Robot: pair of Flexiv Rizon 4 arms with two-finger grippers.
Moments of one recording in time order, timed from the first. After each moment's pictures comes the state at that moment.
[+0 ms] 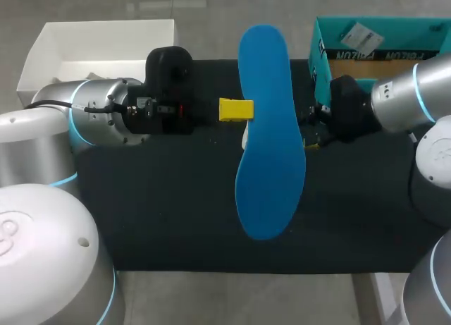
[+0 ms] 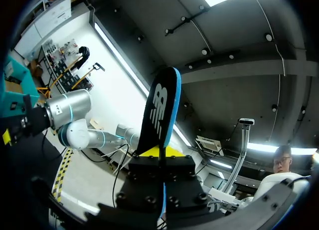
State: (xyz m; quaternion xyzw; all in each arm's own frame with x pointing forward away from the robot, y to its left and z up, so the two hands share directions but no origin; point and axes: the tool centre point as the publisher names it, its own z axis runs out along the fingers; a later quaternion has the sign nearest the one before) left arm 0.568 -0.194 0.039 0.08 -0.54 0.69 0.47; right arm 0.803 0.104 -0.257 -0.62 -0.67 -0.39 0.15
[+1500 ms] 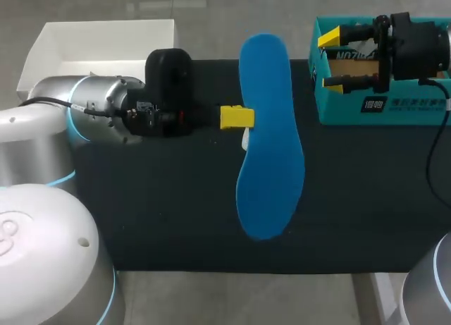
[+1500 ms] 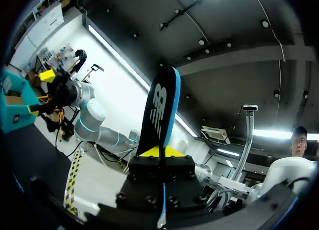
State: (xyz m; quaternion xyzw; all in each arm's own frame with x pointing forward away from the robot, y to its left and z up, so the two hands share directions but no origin) left arm 0.569 -0.193 0.022 0.04 -0.58 0.70 0.41; right arm 0.793 0.077 -0.061 -0.58 -0.53 -0.49 0.38
